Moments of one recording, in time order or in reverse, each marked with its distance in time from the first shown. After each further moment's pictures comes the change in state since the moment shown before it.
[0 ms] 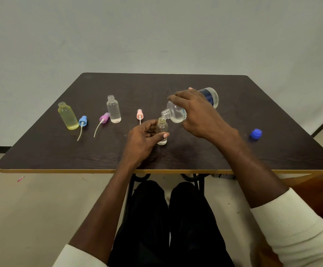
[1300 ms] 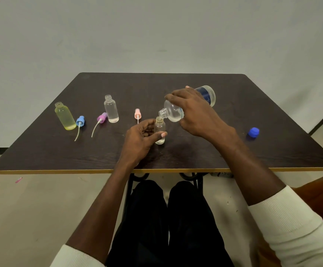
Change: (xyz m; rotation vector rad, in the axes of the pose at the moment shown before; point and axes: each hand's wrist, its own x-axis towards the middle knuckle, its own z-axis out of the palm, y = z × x) left_hand 0.000 -0.001 0.001 -0.018 0.006 0.002; right_hand 0.000 -0.001 -0.001 -0.008 -0.009 0.000
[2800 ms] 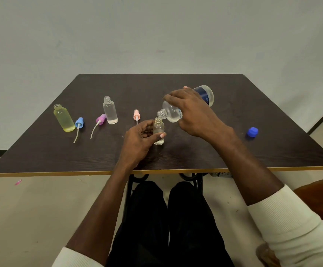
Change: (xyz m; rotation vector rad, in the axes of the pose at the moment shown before) left_hand 0.001 -0.002 0.001 -0.016 0.004 0.002; right_hand 0.000 -0.004 -0.004 0.010 -0.011 0.004
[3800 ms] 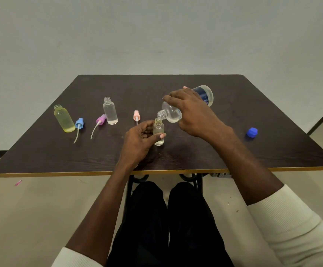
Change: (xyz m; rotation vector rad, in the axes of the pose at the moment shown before) left_hand -0.002 0.004 0.001 -0.020 0.002 0.005; right_hand 0.002 0.004 0.003 -0.020 -0.019 -0.009
